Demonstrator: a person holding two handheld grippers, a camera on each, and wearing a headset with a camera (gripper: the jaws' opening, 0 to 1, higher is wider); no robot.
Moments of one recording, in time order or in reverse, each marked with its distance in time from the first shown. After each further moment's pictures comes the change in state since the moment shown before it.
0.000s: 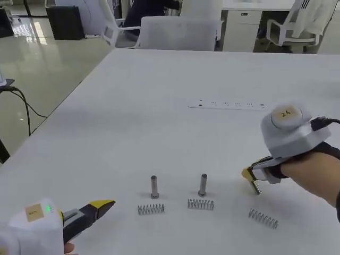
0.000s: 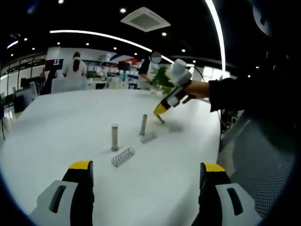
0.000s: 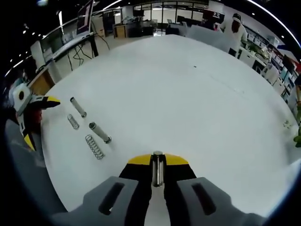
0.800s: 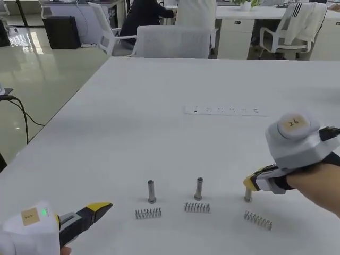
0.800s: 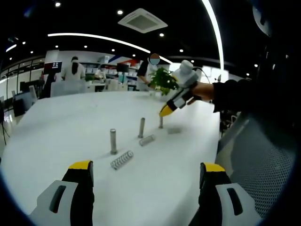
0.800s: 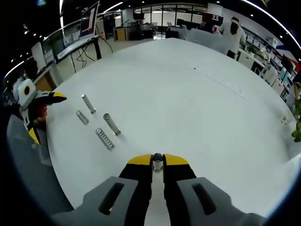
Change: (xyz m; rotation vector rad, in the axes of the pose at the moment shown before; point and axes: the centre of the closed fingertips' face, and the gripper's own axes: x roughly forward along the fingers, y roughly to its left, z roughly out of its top) left arm -0.004 -0.006 0.007 0.026 -0.009 -0.001; right arm -0.018 0.008 -0.010 0.006 -0.027 0.004
